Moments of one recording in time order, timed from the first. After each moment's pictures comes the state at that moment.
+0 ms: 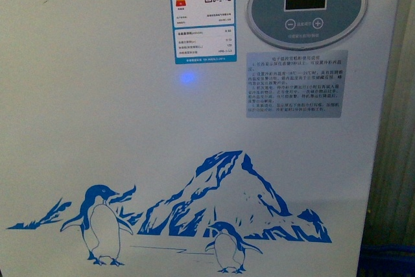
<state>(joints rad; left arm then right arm) 0.00 0.00 0.01 0.00 0.00 0.00 0.18 0.37 0.52 -0.16 0.38 0.20</state>
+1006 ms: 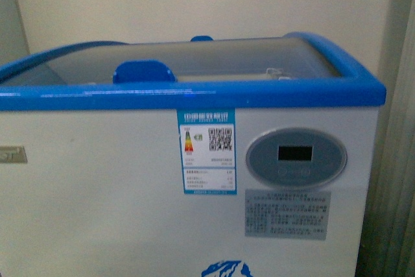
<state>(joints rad) 0.00 0.00 0.01 0.00 0.00 0.00 0.18 0.37 0.51 -0.16 0.39 0.20</state>
